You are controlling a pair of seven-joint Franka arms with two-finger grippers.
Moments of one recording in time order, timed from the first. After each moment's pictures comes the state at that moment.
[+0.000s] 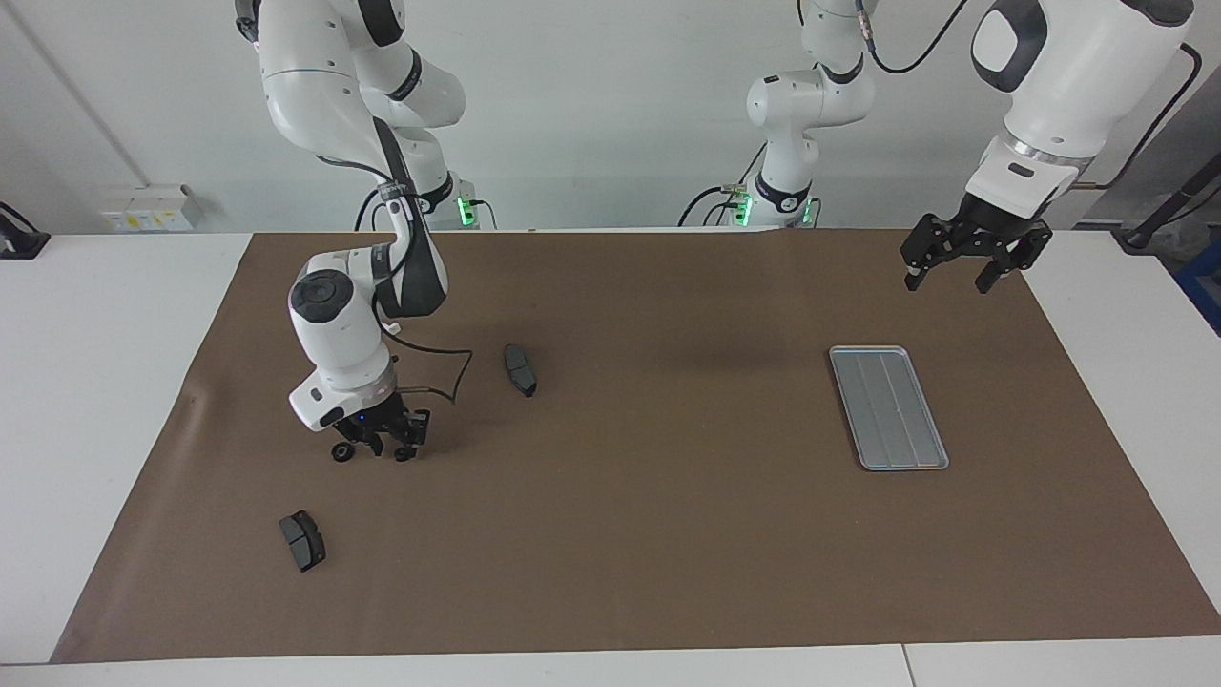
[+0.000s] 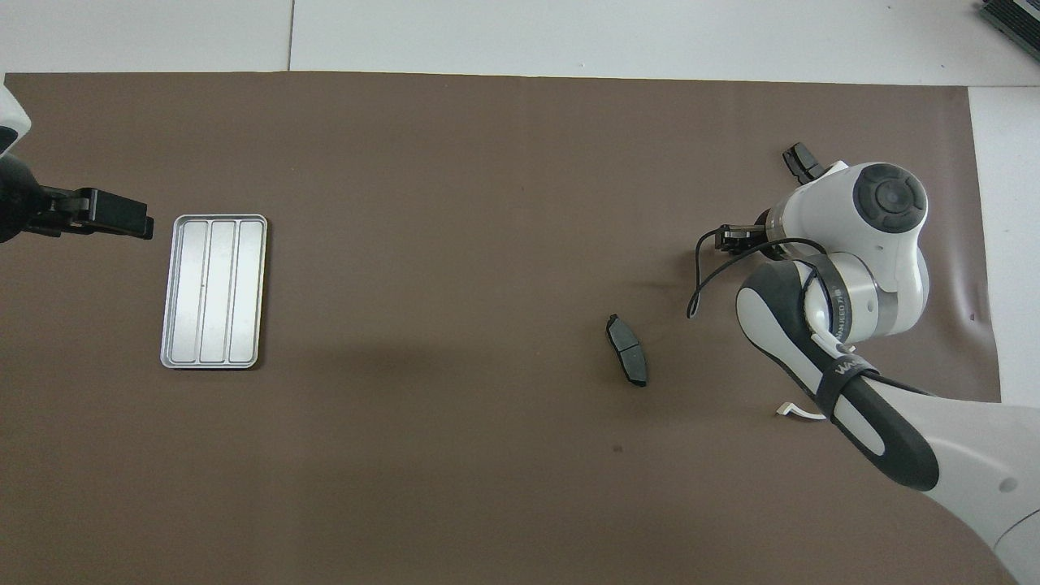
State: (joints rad) left arm 0.04 0.03 -0.11 -1.58 -0.03 1.69 0.04; right arm -0.07 0.39 0.16 -1.91 -0.14 2.40 0.23
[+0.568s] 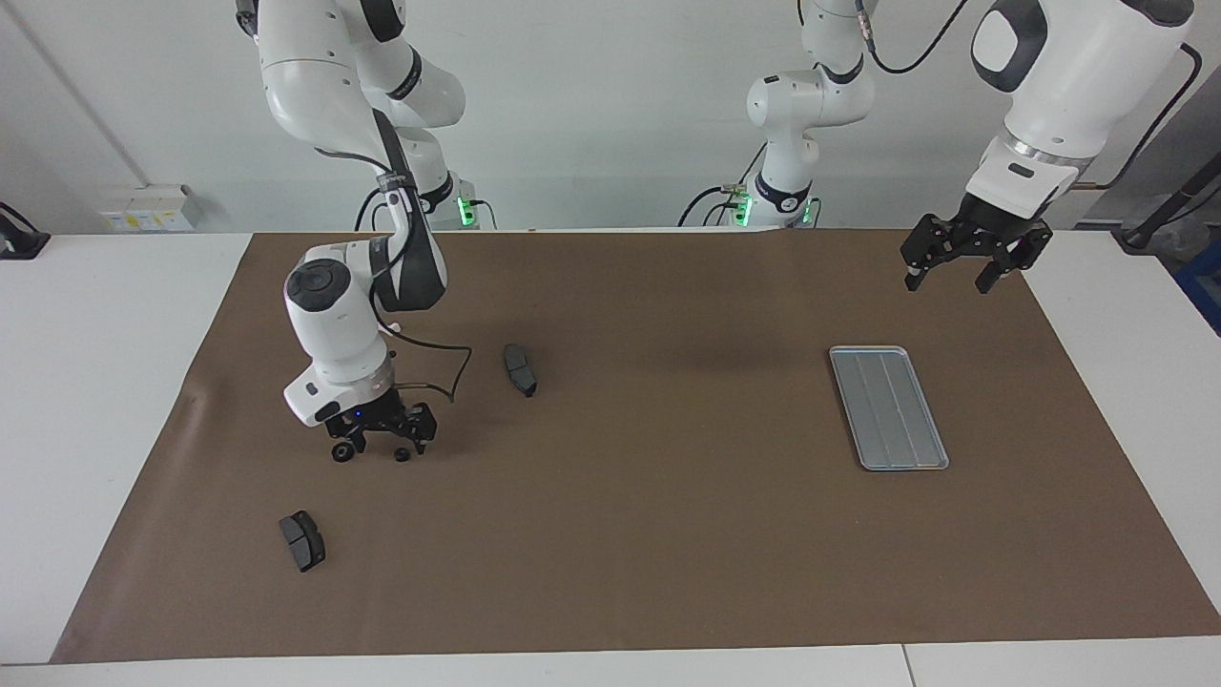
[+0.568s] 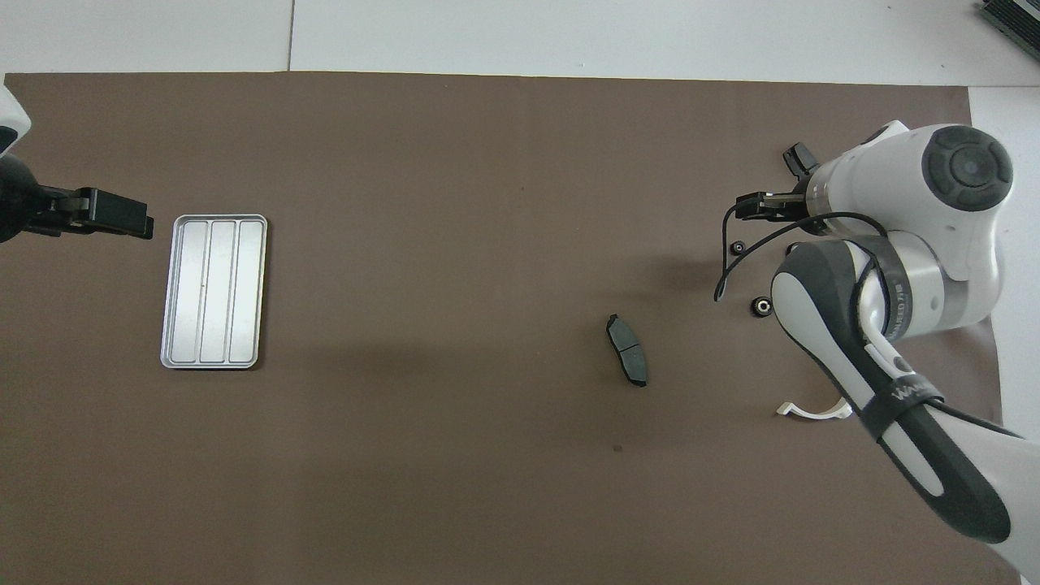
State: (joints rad) left arm 0.04 0.03 -0.11 -1.58 -0.03 1.69 0.04; right arm -0.07 0.25 0.16 -1.81 -0.14 2.22 0.23
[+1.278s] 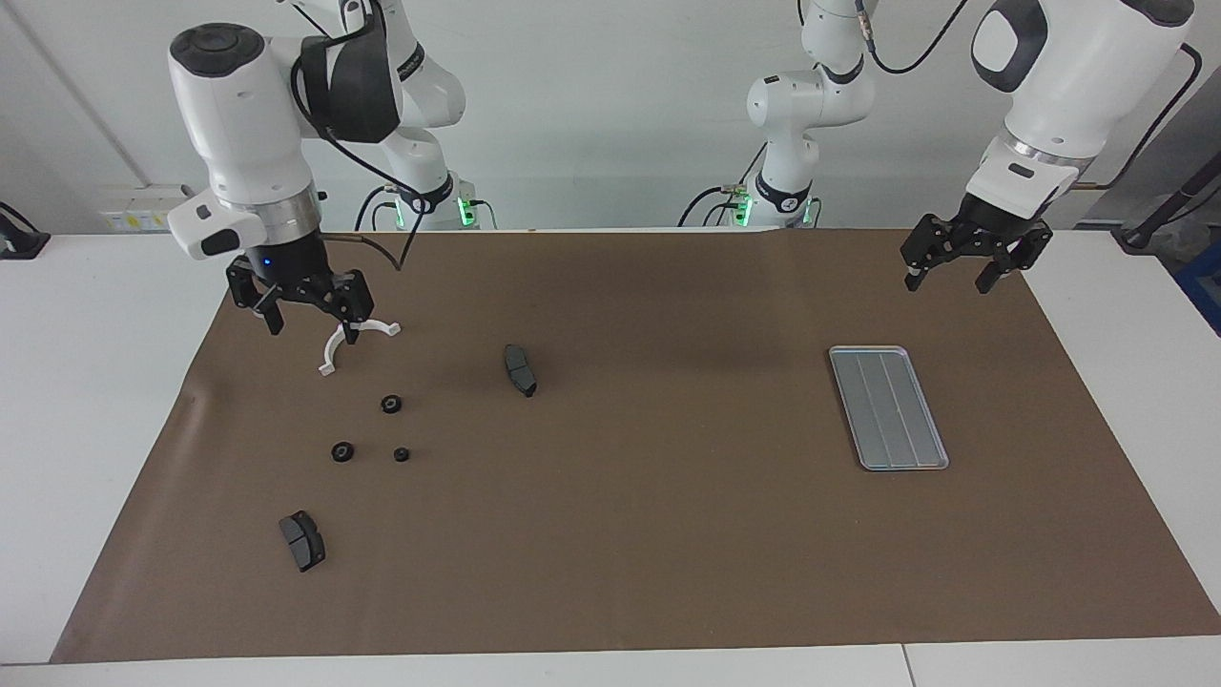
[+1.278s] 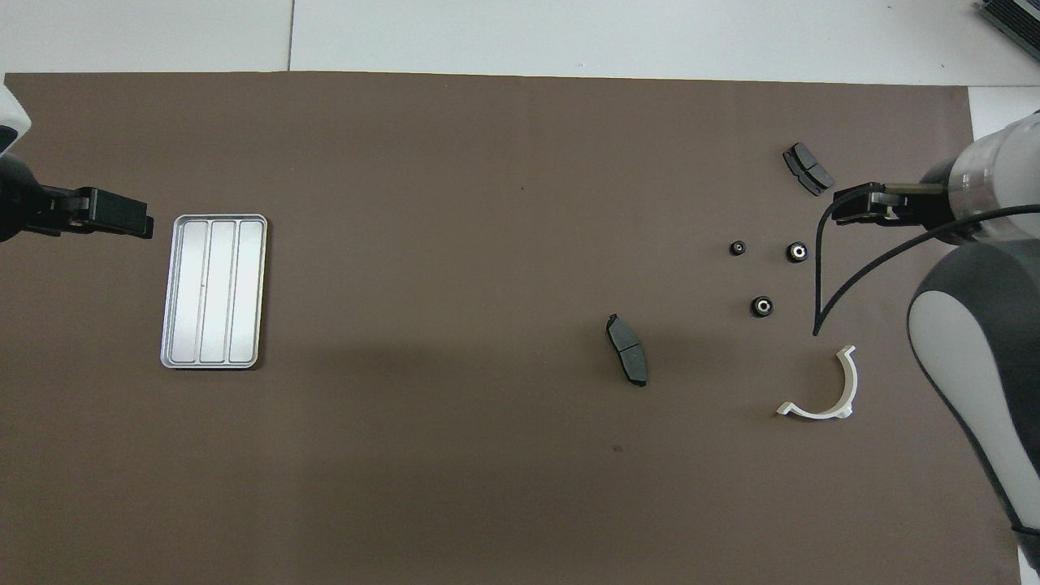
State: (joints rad) left arm 0.04 0.03 -0.11 -1.58 -0.03 1.69 0.04; right arm -0.07 0.01 0.14 -1.69 -0.12 1.83 0.23
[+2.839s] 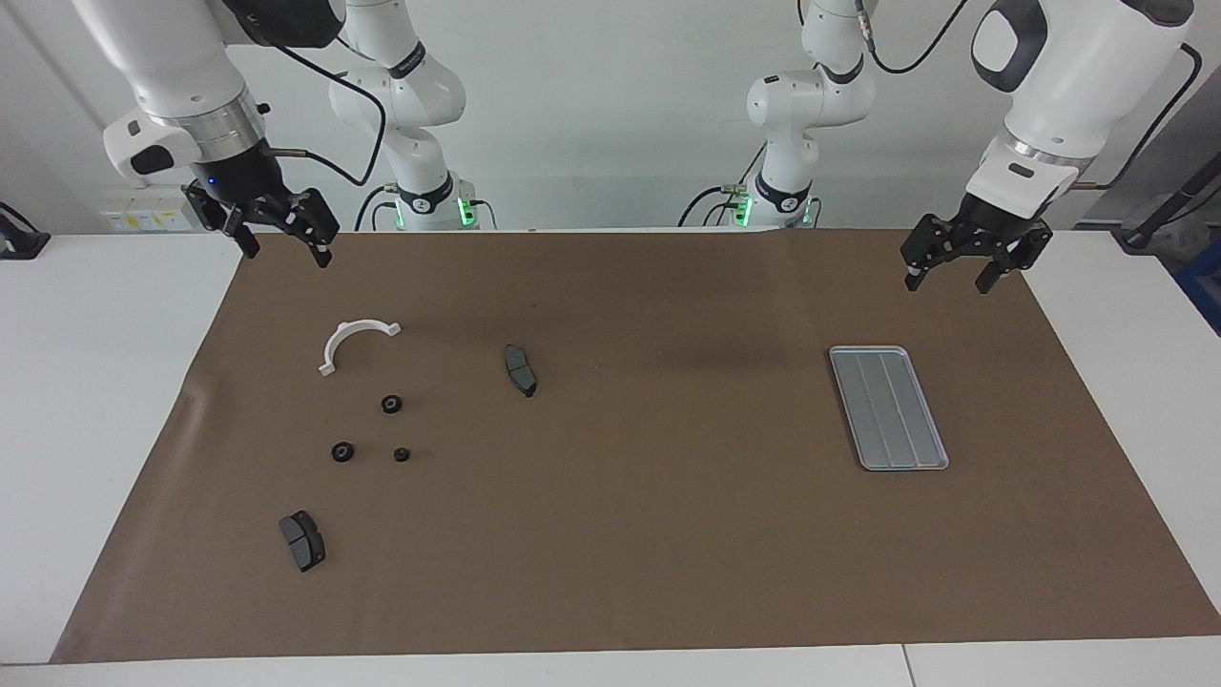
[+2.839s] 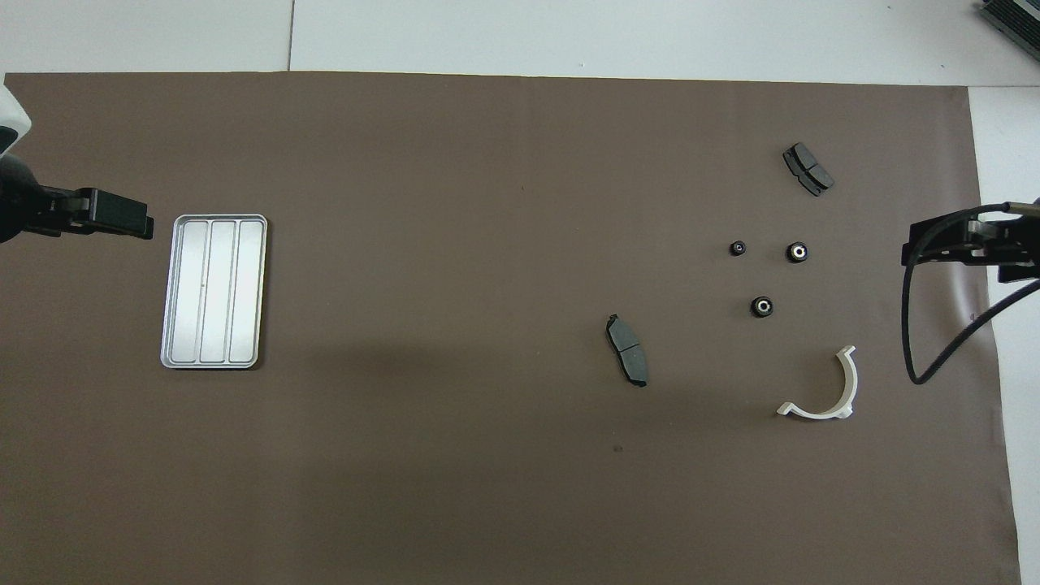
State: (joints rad) left arm 0.04 0.03 -0.11 -1.58 -0.03 1.69 0.04; right arm 0.03 -0.04 -0.03 -1.60 -0.02 1.59 0.18
